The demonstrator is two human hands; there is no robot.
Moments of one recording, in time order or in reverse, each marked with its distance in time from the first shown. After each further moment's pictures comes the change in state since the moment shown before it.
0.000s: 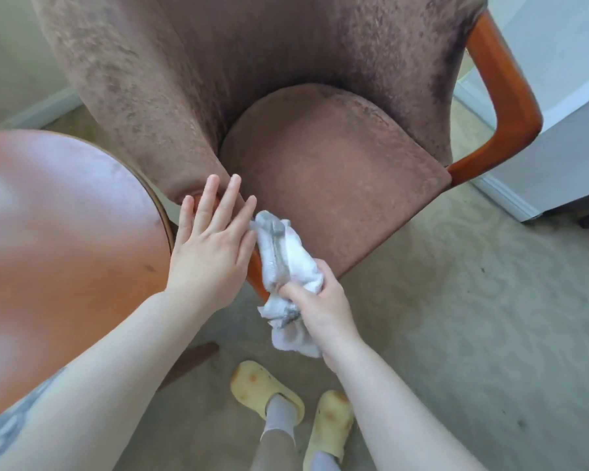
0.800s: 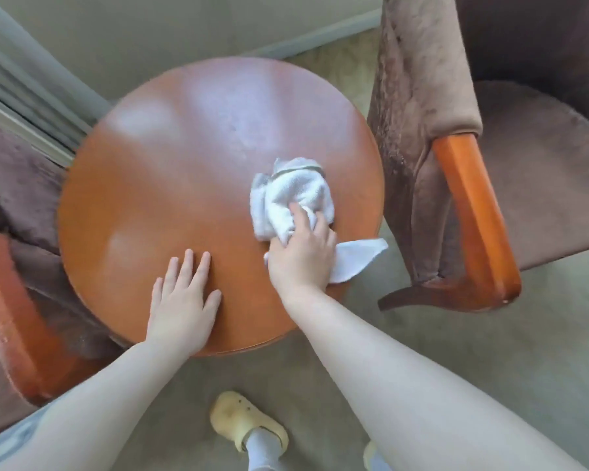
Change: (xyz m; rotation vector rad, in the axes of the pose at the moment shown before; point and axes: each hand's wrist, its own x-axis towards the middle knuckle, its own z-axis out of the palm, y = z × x) left_hand -0.295 -0.232 0.053 -0.174 -0.195 -0.719; right_hand -0.047 0.046 0.302 -0.797 0.116 -0.568
